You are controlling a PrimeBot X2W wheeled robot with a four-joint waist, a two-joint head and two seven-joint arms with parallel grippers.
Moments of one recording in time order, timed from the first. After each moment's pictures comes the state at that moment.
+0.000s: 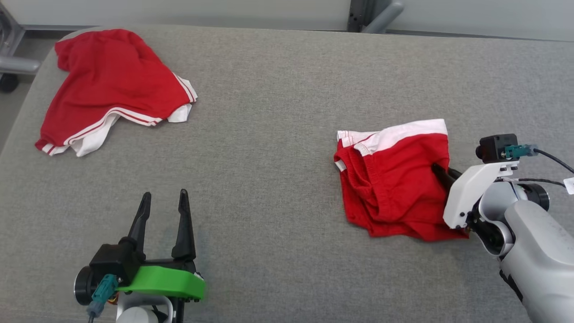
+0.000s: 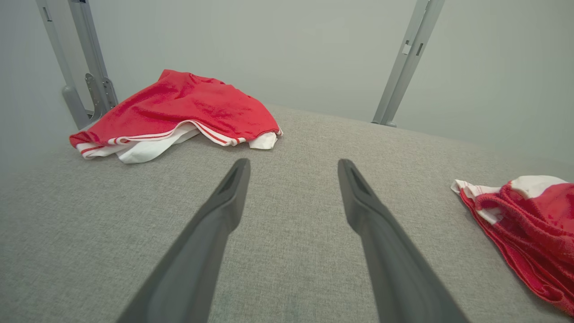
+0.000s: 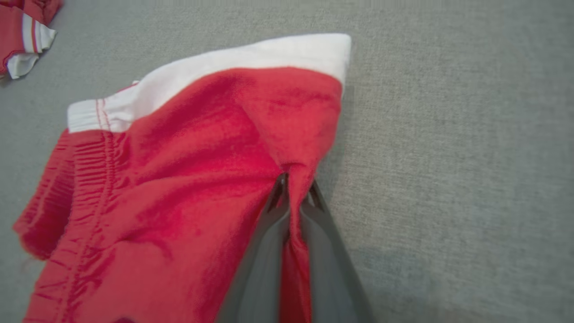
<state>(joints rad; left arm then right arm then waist) -0.08 0.07 -0.15 0.16 -0.31 -0.01 -0.26 -0.53 -0.35 0.37 0.64 0.66 0.13 0.19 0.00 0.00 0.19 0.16</state>
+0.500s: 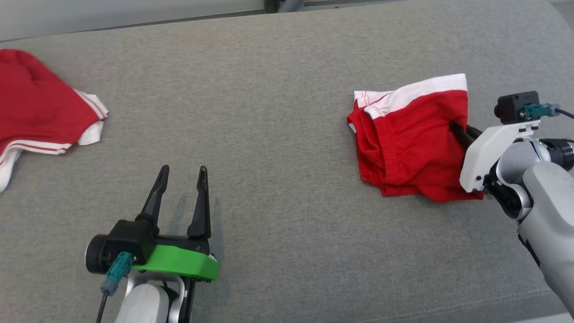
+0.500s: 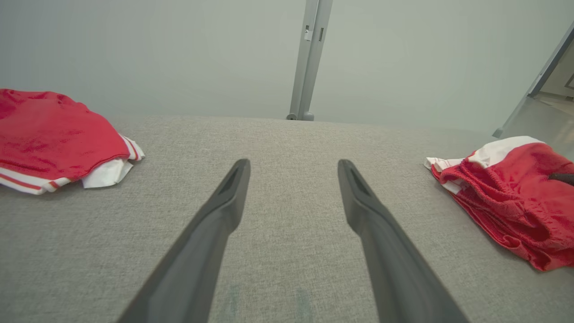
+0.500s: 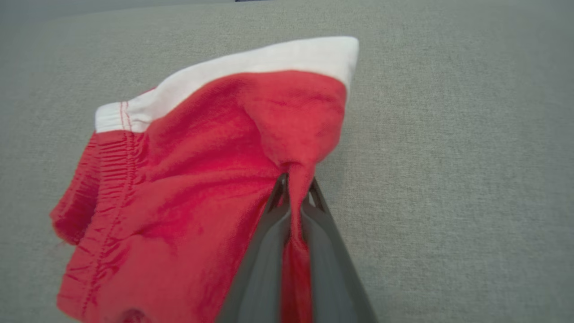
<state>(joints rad) -0.16 0.07 -0.21 0.15 -0.27 -0.03 -0.26 -0.66 -0.42 0.41 0.64 0.63 0.13 0.18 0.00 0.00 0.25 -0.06</state>
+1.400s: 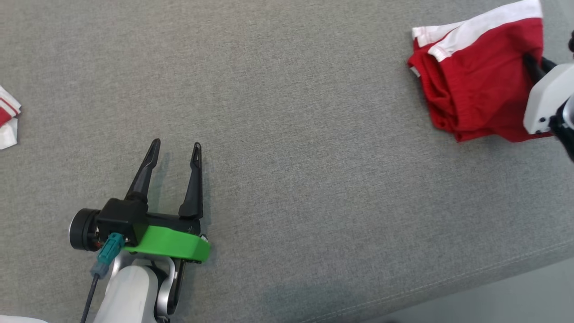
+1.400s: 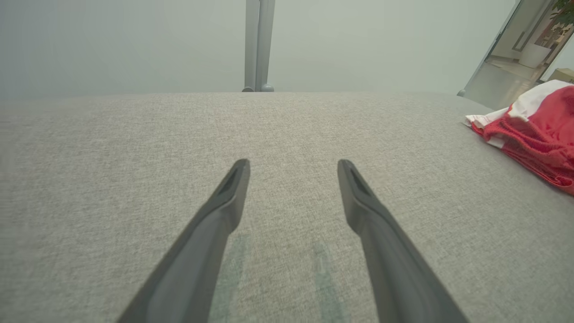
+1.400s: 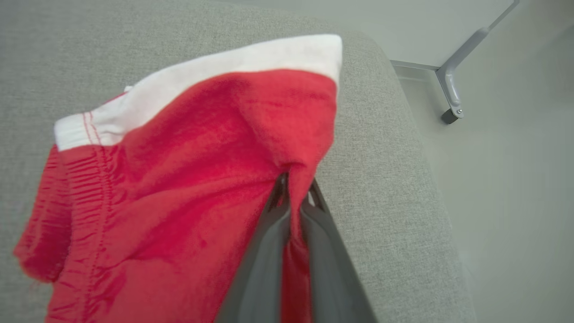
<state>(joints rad) -0.23 0.13 -0.23 0.10 -0.24 -0.02 -0.23 -0.90 -0.56 0.46 0.80 0.57 0.13 0.09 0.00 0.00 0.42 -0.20</state>
